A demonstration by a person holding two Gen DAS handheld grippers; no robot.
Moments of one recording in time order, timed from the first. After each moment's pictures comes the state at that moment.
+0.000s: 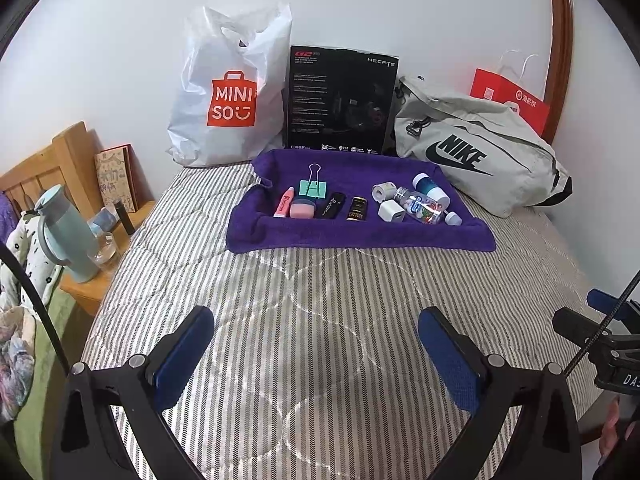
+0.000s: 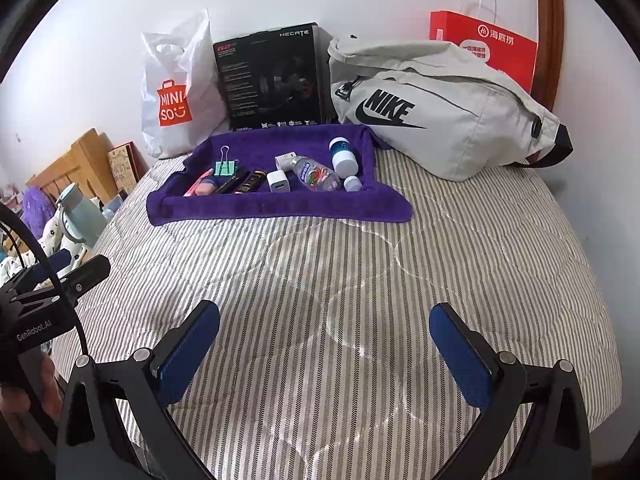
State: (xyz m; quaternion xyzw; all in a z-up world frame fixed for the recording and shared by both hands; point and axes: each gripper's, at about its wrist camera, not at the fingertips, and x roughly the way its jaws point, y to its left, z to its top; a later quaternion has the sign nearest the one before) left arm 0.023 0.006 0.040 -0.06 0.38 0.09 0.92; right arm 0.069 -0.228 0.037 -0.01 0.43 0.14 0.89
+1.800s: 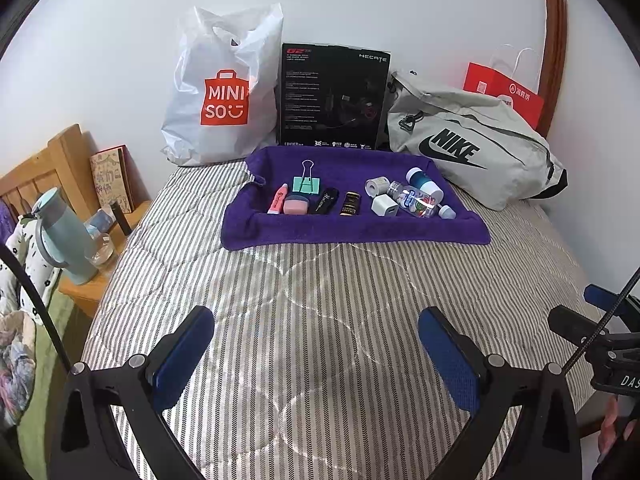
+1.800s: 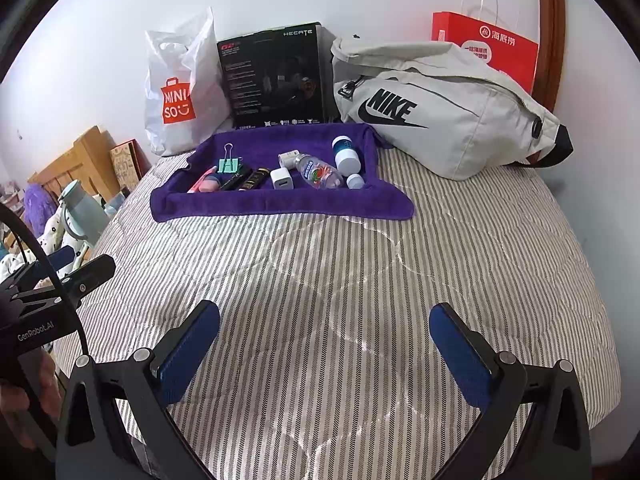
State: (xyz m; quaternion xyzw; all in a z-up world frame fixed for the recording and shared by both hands) left arm 0.022 0.002 0.040 -0.05 0.38 0.08 0.92; right arm 0.065 -0.228 0.039 -0.02 0.43 0.15 0.89
